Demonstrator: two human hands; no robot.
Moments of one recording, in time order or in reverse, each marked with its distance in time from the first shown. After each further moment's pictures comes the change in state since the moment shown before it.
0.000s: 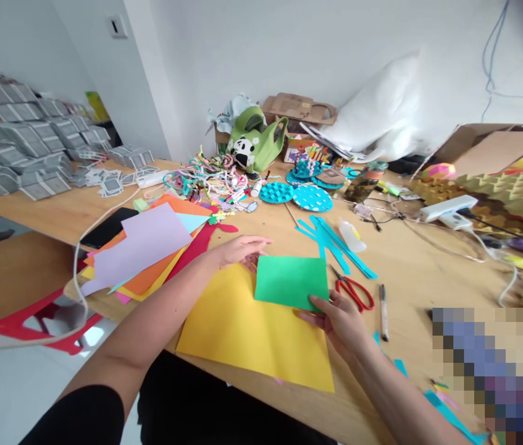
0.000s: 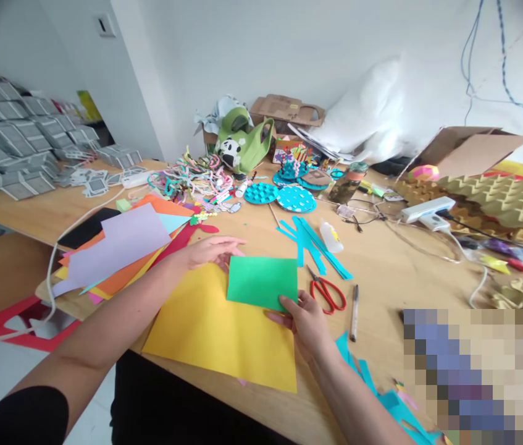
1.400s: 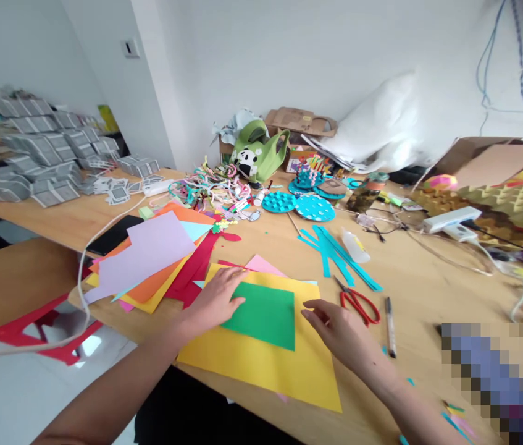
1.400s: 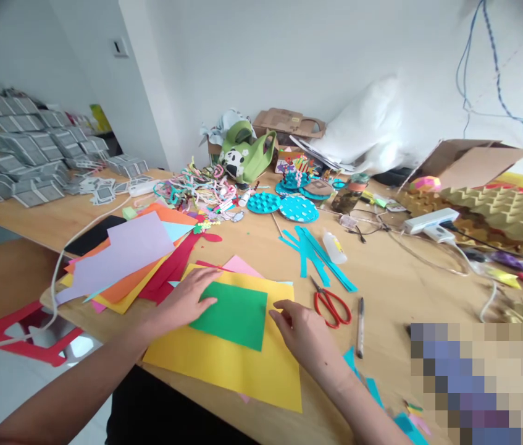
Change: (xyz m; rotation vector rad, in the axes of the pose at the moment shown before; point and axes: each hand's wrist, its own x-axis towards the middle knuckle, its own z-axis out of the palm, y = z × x) left_hand -0.081 -0.035 0.032 1.024 0.427 0.133; right_hand -0.003 -0.016 0.001 -1.369 -0.113 -0.525
